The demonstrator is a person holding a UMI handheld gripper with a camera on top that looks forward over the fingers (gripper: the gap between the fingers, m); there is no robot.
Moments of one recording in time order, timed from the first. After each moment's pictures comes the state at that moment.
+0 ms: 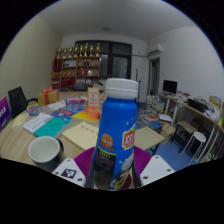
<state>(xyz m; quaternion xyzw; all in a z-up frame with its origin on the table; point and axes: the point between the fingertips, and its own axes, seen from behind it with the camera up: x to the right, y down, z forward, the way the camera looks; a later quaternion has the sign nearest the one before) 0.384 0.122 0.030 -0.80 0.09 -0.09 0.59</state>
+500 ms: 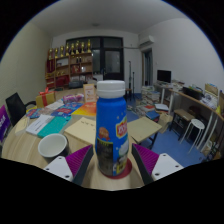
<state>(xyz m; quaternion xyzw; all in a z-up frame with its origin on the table) 0.370 0.086 0.025 -0.81 0.14 -0.08 0.56</state>
